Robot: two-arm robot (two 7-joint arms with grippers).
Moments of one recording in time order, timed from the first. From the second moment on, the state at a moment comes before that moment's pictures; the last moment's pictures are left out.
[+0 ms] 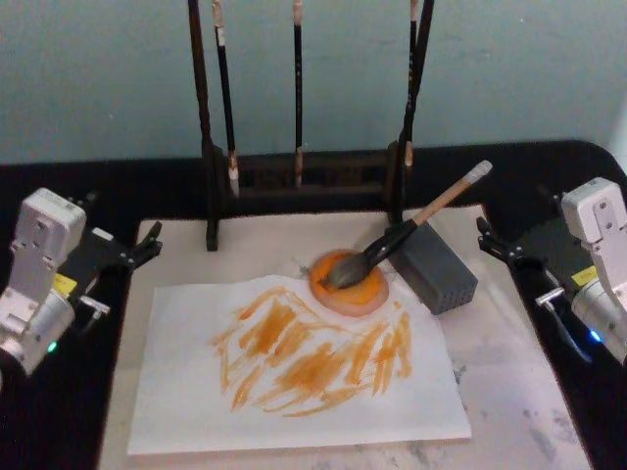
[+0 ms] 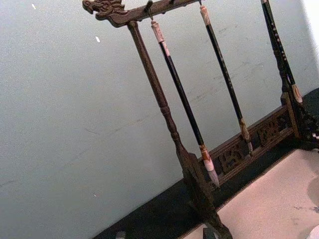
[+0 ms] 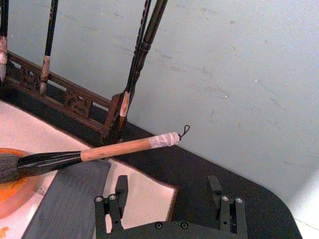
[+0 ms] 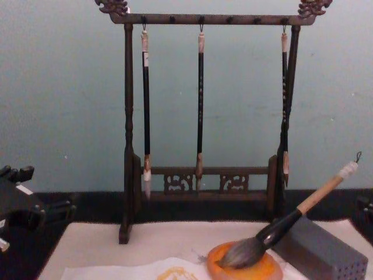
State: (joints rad) left arm -0.20 0.60 0.45 -1.41 -0.25 -0.12 0.03; right arm 0.20 0.60 -0.45 -1.41 0.26 -0.12 -0.03
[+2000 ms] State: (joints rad) left arm -0.20 0.60 0.45 -1.41 -0.25 -0.12 0.03; right arm 0.20 0.60 -0.45 -1.41 0.25 -0.12 -0.03
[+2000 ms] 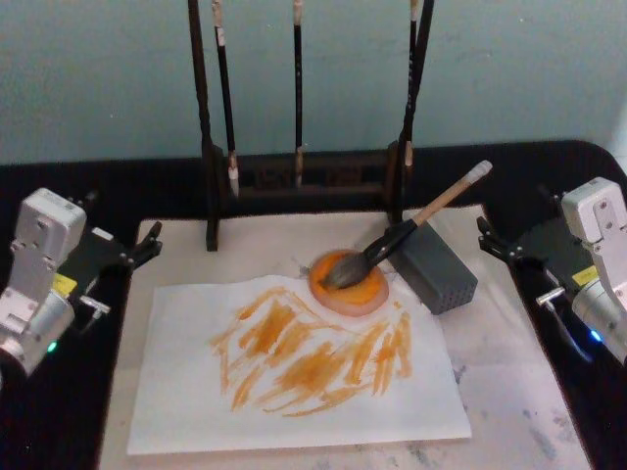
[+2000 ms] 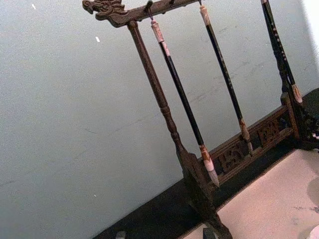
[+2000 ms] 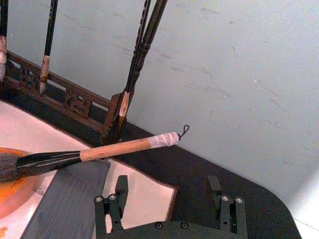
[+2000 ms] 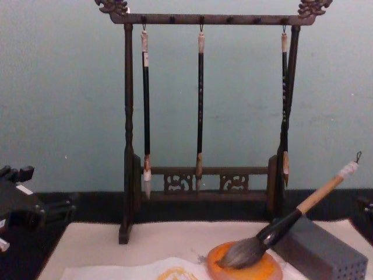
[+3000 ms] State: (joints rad) left arm -0.20 0.60 0.45 -1.41 -0.25 -0.12 0.03; right arm 0.18 0.59 -0.41 -1.43 0.32 -0.11 0.03
